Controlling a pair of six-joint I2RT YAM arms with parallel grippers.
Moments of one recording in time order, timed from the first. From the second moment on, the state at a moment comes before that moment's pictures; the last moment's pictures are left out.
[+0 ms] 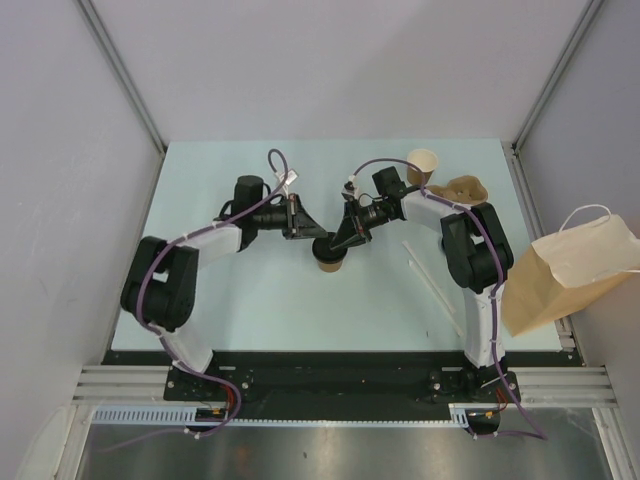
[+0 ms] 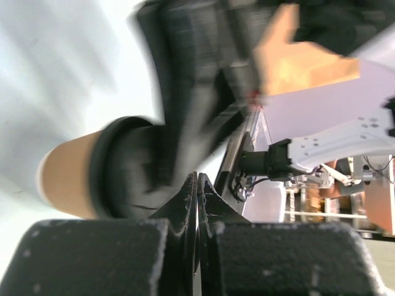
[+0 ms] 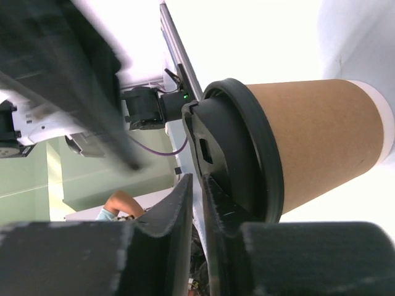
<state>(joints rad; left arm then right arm) -0.31 1.75 0.97 0.24 1.00 -0.68 0.41 2.12 1.48 -0.42 -1.19 0.45</state>
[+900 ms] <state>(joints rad) -0.31 1.72 0.95 0.12 0.96 -0.58 0.41 2.12 1.48 -0.42 -1.19 0.45</state>
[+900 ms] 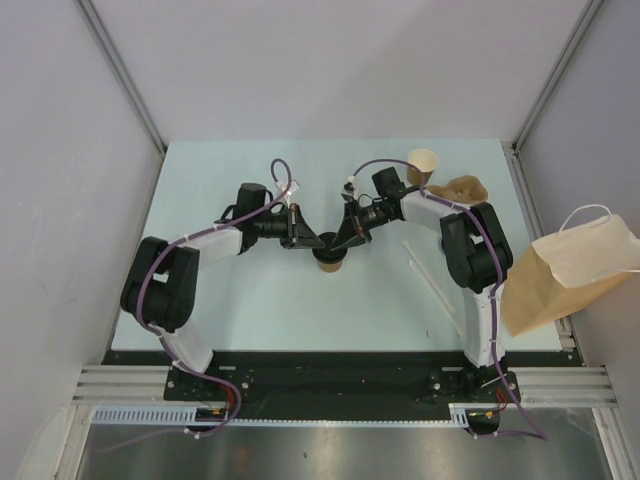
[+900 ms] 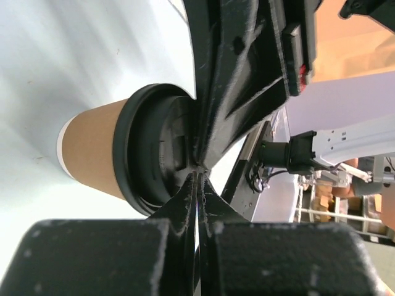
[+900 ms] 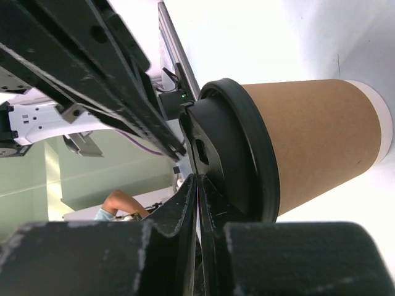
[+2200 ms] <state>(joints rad) -0.33 1.80 1.04 0.08 0.90 -0.56 0.41 1.90 1.41 -0.22 -1.09 0.59</state>
